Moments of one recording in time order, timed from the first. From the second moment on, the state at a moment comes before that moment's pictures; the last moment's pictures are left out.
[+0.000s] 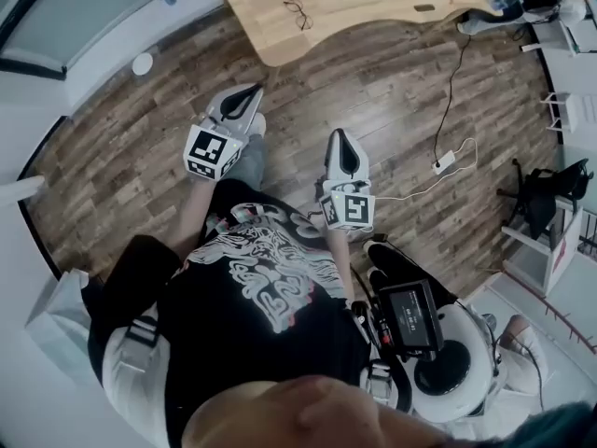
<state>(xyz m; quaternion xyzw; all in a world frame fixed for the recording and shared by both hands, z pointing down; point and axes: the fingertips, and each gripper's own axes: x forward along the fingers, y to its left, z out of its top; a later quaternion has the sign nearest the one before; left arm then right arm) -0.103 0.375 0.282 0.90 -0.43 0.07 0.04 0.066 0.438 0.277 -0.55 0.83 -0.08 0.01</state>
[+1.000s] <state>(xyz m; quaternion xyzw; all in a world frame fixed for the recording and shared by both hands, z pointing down) -0.145 0.075 0.325 0.92 -0.38 0.11 0.09 0.012 0.139 0.346 -0.53 0.83 -0.12 -0.15</state>
